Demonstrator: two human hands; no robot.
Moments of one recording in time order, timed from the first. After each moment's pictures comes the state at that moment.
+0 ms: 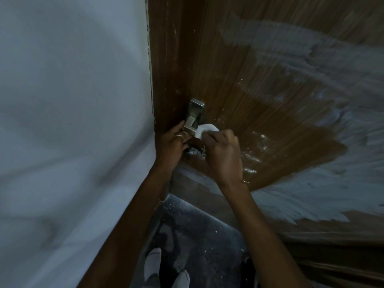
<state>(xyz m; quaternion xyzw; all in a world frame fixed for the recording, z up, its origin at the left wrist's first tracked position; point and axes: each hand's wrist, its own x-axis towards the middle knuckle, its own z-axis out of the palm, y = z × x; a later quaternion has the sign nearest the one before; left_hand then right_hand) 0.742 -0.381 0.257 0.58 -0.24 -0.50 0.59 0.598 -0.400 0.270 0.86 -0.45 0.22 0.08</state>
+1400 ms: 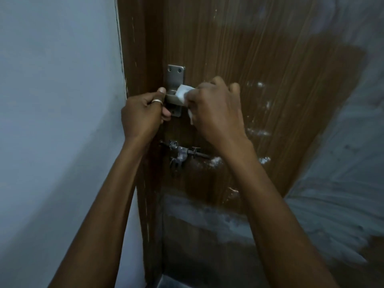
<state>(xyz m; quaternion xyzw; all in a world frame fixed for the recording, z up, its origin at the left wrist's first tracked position) 0.750 -0.396 0.189 0.59 -0.47 -0.08 0.65 0.596 -0.411 0.226 0.82 -0.40 0.34 0.25</state>
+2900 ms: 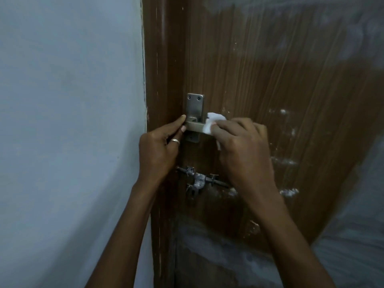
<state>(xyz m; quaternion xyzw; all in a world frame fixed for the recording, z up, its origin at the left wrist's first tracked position) 0.763 -0.401 0.167 0.52 -0.56 0.10 0.64 0.583 -0.409 0.196 0.80 -0.39 0.39 0.25</state>
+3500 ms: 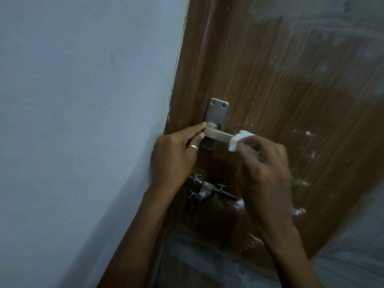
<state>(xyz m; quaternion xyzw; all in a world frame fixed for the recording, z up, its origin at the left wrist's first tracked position) 0.775 -0.407 0.163 0.48 -0.56 0.07 0.67 0.595 -0.399 0.174 0.76 -0.39 0.42 0.29</state>
